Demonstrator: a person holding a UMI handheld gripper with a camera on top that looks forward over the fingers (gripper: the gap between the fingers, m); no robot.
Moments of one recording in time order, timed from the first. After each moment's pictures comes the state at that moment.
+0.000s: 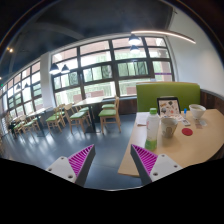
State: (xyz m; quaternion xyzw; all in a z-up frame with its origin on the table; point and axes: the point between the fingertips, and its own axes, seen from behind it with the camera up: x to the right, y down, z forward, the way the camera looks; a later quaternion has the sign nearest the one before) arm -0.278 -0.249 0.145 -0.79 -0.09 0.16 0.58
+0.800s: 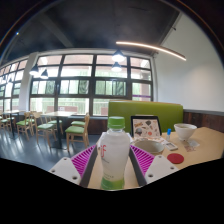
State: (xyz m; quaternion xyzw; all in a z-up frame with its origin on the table) arm -0.168 -0.004 0.106 -0.72 -0.04 0.02 0.69
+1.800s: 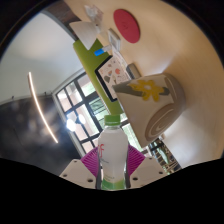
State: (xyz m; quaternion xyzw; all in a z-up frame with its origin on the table) arm -0.129 0.101 0.168 -0.39 0.54 0.67 0.33
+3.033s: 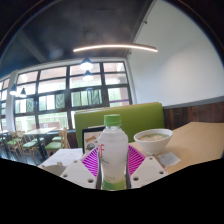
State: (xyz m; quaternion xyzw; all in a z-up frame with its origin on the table) arm 0.125 0.107 0.138 -0.69 0.08 0.02 0.72
